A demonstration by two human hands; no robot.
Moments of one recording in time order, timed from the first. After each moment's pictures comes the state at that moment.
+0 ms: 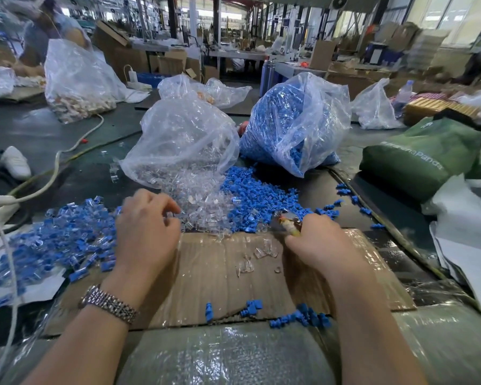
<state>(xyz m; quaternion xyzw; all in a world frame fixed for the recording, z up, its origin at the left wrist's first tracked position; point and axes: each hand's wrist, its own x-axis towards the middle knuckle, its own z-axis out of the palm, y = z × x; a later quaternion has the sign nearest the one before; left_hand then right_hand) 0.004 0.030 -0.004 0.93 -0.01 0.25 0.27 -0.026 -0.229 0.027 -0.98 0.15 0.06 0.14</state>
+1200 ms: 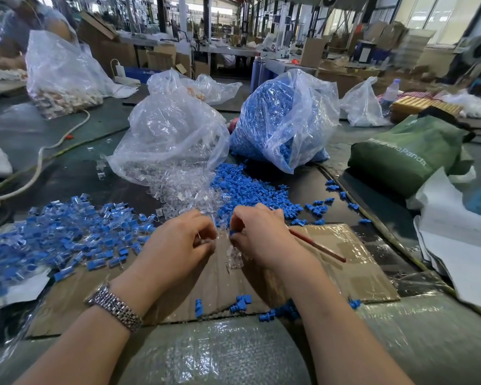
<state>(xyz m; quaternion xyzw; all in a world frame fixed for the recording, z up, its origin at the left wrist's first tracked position) -0.004 0.003 -0.012 0.93 -0.25 0.09 0.25 -0.002 -0.184 0.001 -0.98 -0.08 -0.04 0.15</state>
